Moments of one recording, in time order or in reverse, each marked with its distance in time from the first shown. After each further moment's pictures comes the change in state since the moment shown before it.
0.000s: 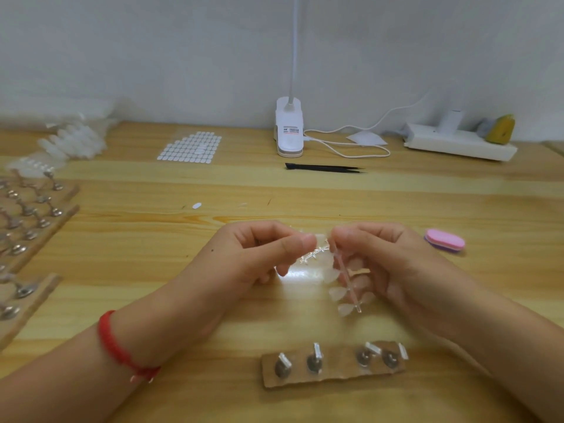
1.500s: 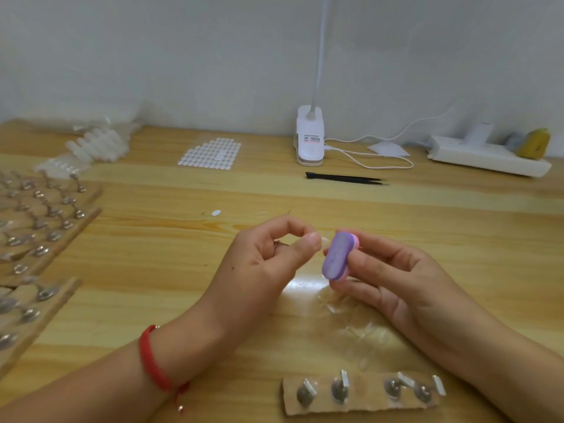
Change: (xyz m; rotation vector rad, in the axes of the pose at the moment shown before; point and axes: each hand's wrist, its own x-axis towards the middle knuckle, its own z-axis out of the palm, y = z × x) left_hand 0.005 -0.007 0.000 -0.004 0.175 0.186; right_hand 0.011 0.017 0.004 0.221 0.049 -0.077
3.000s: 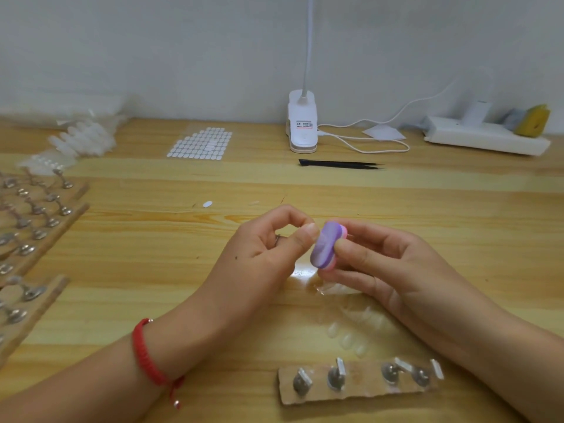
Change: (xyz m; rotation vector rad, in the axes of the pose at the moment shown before) left_hand 0.003 -0.008 0.000 0.102 -0.078 -0.028; right_hand -0.002 0.001 0.000 -0.034 0.010 0.008
